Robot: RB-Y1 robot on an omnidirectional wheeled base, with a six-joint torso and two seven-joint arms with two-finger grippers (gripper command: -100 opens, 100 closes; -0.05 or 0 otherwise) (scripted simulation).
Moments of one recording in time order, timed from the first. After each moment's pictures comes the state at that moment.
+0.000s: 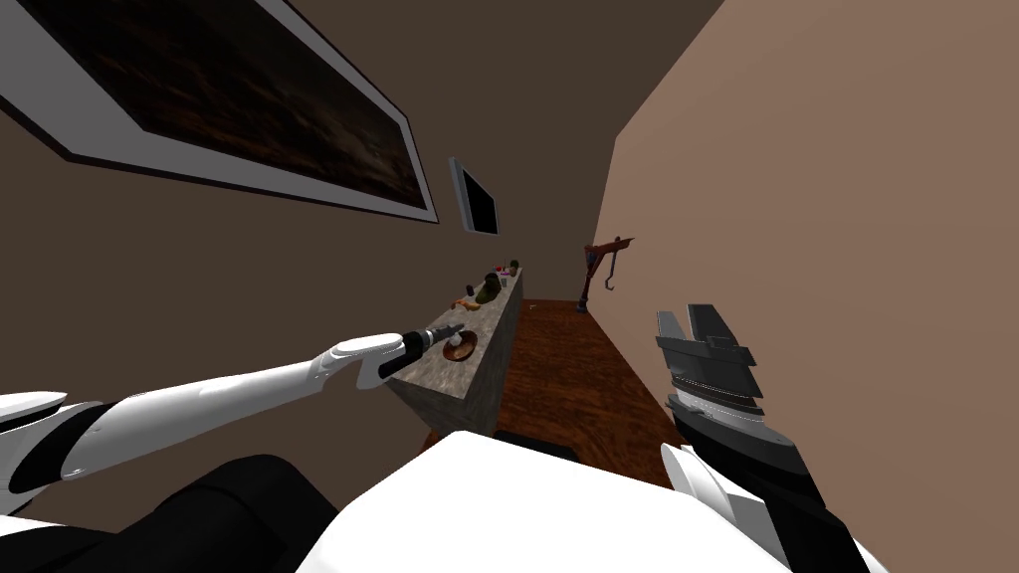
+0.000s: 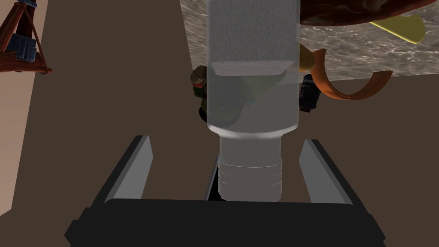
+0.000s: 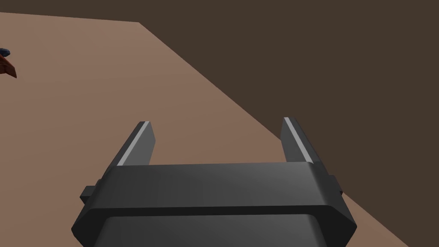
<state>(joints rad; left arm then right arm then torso) 0.48 1.67 -0.10 -2.11 -0.26 0.32 0.54 0.54 0.00 -0.07 -2.39 0.08 -0.52 0.14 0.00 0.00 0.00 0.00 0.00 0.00</state>
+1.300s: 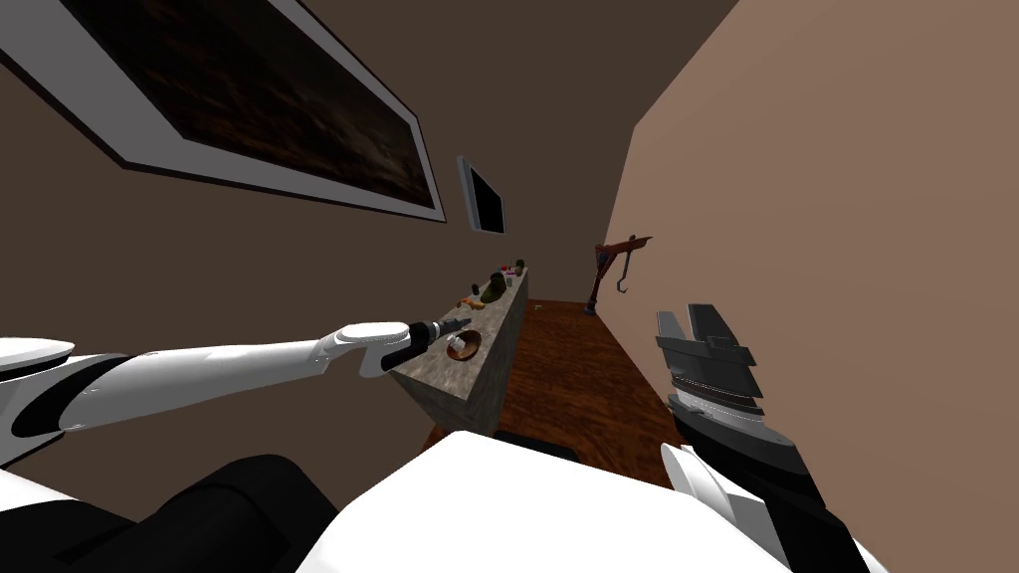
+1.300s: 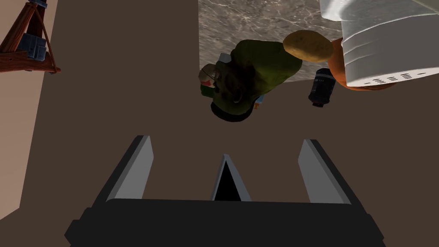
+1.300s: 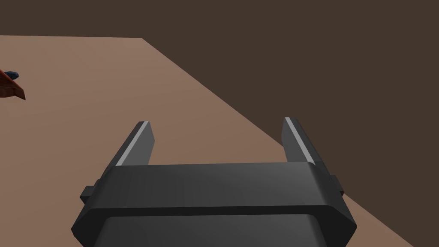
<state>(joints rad) 0.53 1.86 0.00 -2.24 -0.22 0.38 0.65 0.54 0.00 -0.07 -2.39 0.08 -0.52 0.14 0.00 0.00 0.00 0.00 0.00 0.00</state>
